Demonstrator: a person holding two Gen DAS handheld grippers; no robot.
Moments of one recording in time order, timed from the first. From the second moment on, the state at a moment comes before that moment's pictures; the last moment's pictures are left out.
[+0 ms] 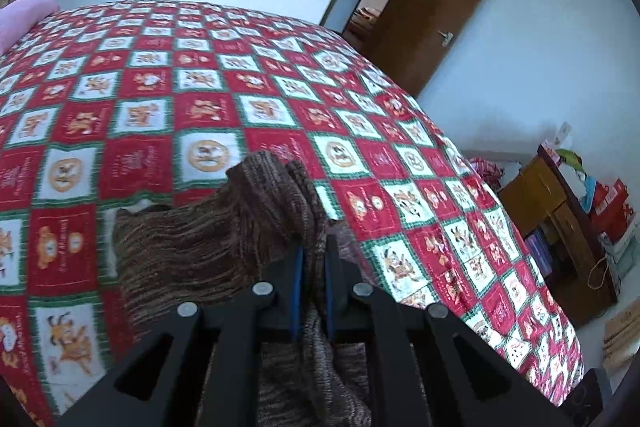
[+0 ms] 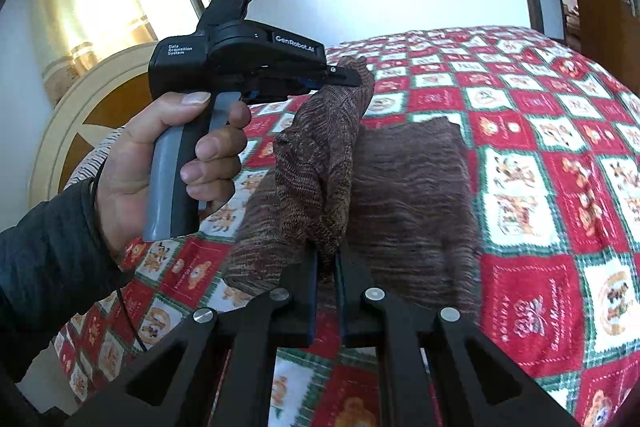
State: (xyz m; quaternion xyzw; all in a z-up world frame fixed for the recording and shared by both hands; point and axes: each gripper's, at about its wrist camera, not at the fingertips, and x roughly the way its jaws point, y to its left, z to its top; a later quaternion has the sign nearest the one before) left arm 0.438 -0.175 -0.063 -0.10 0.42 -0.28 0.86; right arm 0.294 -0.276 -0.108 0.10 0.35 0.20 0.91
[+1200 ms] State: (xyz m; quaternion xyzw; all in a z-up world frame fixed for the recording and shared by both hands) left arm 0.341 -0.122 -0.140 0.07 0.40 -0.17 0.90; right arm 0.273 -0.351 -0.162 0.17 0.40 0.15 0.89
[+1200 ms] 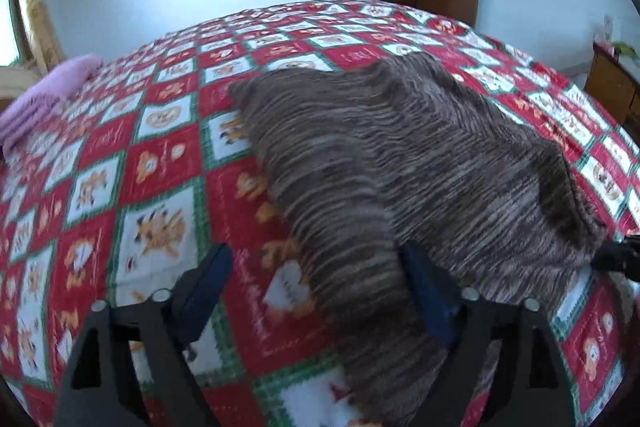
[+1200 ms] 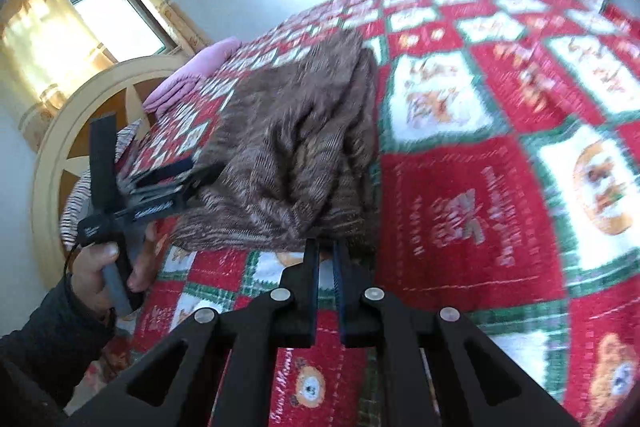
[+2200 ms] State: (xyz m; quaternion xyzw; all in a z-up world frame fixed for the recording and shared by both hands) left arm 0.320 -0.078 -0.158 -0.07 0.43 -0.22 0.87; right arm 0.500 -0.143 -0.151 -0.09 0.42 0.17 0.89
